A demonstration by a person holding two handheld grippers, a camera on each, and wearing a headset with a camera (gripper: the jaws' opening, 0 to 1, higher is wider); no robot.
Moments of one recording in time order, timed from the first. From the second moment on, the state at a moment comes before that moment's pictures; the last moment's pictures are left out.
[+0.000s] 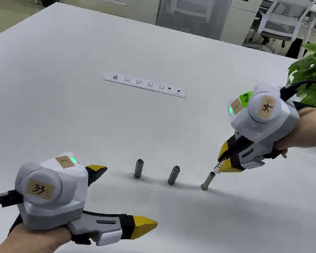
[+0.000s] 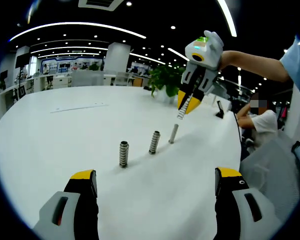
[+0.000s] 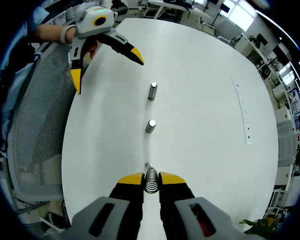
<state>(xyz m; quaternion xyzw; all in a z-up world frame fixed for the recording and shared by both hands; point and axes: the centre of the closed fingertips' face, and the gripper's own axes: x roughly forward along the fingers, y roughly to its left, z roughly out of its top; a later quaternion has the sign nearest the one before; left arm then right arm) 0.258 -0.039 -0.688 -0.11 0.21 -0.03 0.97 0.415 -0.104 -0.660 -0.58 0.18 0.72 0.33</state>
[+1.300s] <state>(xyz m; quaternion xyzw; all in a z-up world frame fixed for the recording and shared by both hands) 0.256 -0.039 -0.693 -0.11 0.22 -0.03 0.97 0.415 -0.104 -0.693 -0.61 0.19 0.71 0.28</state>
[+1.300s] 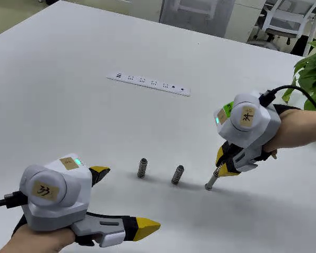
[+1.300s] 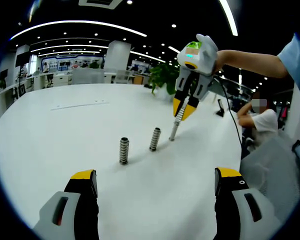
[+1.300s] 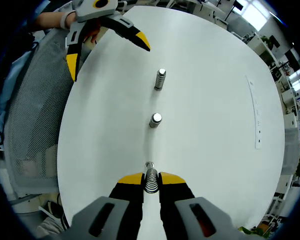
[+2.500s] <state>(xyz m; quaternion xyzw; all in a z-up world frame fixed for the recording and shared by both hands) 0.255 -0.042 -0.700 -0.11 0.23 -0.04 0.97 0.412 -0.105 -0.740 -0.61 0.22 0.71 0.27</state>
